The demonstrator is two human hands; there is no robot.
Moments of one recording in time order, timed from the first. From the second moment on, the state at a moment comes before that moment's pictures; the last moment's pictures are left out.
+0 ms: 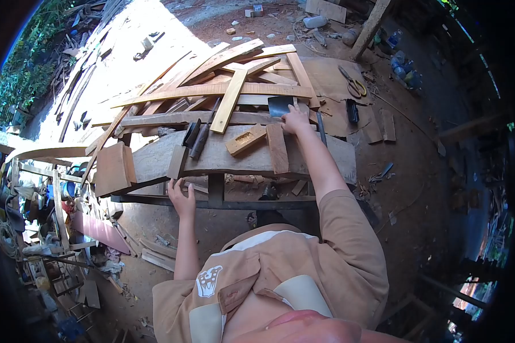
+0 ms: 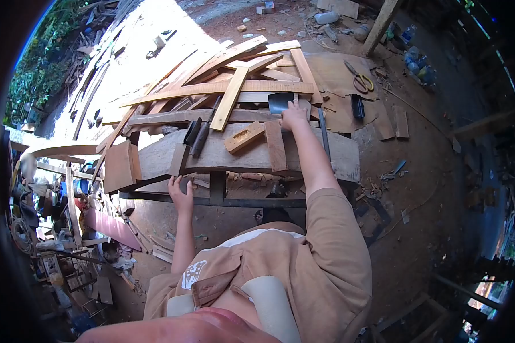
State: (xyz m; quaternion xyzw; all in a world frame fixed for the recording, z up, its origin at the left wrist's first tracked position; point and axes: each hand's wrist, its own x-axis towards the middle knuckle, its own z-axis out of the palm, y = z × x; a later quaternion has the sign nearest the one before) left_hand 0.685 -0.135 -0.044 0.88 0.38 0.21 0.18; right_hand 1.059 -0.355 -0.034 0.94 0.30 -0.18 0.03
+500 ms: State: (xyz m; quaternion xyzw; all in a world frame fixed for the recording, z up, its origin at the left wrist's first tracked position) left_hand 0.740 -0.170 -0.028 0.86 0.30 0.23 0.34; right_hand 1.087 -0.362 -0.036 0.92 0.32 -0.22 -0.07
